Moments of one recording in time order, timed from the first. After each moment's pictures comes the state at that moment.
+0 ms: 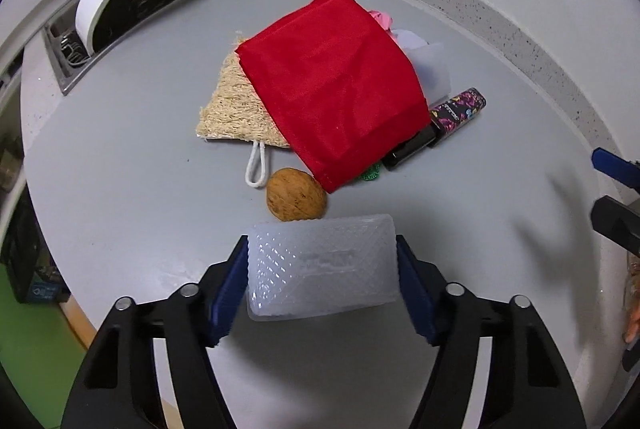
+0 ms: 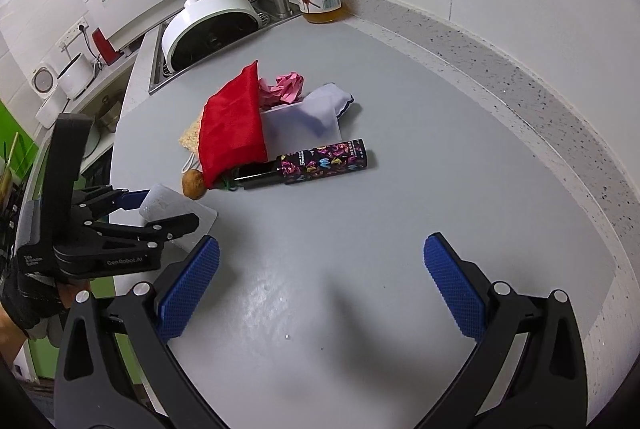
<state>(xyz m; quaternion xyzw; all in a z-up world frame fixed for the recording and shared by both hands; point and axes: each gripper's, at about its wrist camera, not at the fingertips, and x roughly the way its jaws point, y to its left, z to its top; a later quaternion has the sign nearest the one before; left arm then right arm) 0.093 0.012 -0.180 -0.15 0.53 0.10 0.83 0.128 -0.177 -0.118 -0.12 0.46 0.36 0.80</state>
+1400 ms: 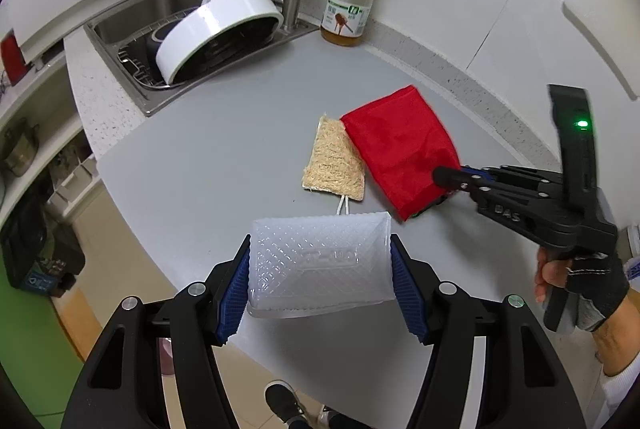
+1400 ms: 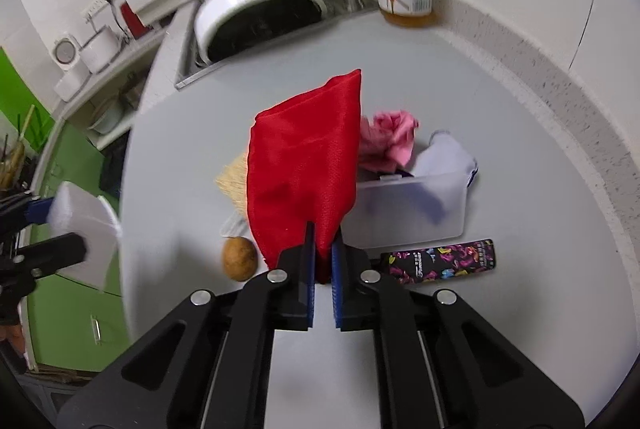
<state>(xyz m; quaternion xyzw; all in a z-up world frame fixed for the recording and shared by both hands) 0.029 0.066 -0.099 -0.19 0.45 0.13 0.86 0.138 -0.059 -0.122 -0.15 0.45 0.43 0.77</state>
